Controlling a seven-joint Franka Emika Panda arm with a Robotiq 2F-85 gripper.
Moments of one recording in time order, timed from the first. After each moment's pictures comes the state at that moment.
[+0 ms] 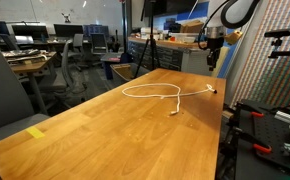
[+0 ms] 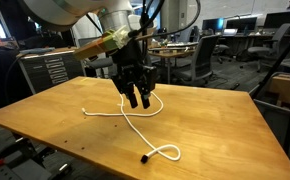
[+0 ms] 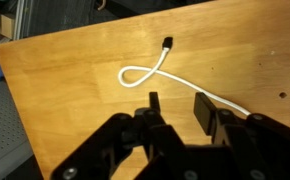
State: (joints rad) arm -0.21 -0.04 -0.22 -2.57 -0.49 2.53 0.02
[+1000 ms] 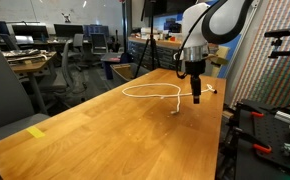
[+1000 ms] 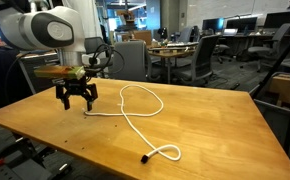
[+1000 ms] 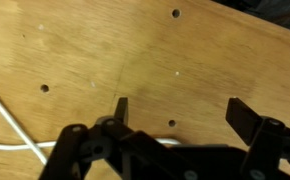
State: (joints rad) arm 0.05 0.13 0.10 -2.61 -0.03 2.56 -0.26
